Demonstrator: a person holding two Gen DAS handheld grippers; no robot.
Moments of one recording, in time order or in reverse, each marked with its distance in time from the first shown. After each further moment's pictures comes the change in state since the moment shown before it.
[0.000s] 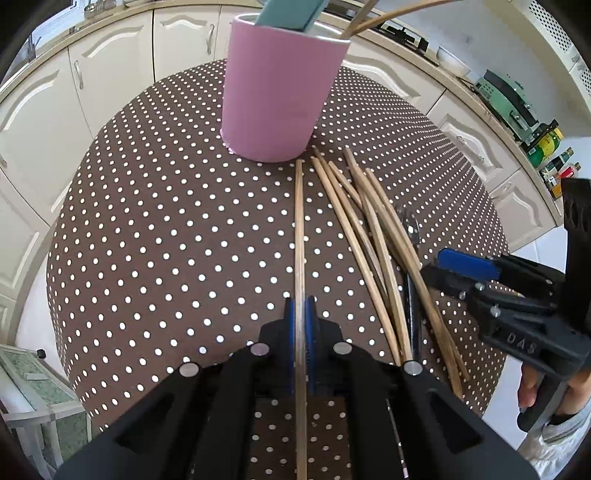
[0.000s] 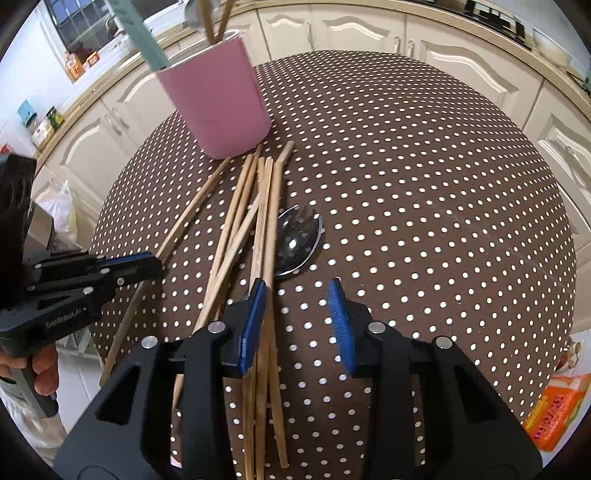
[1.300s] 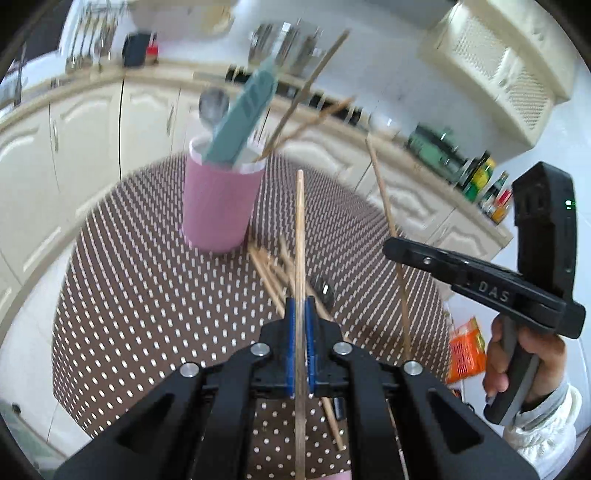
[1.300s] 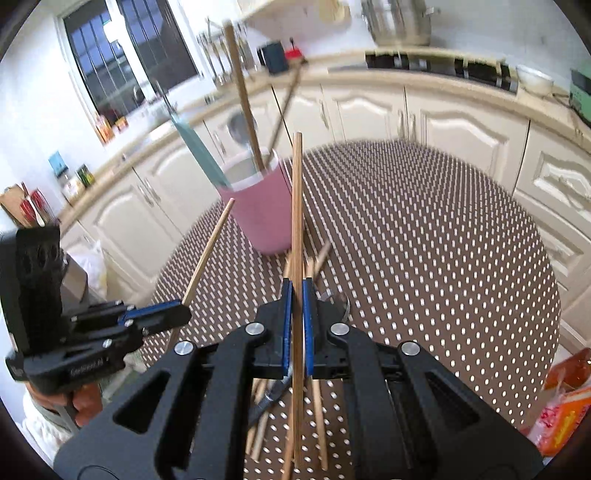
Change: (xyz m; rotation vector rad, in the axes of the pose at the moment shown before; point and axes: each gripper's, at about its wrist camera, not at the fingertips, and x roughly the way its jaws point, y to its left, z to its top) left arm -0.097 -0.016 -0.033 0.106 -0.362 -0.173; right arm -0.094 -0.021 0.002 0.059 -0.381 0.117
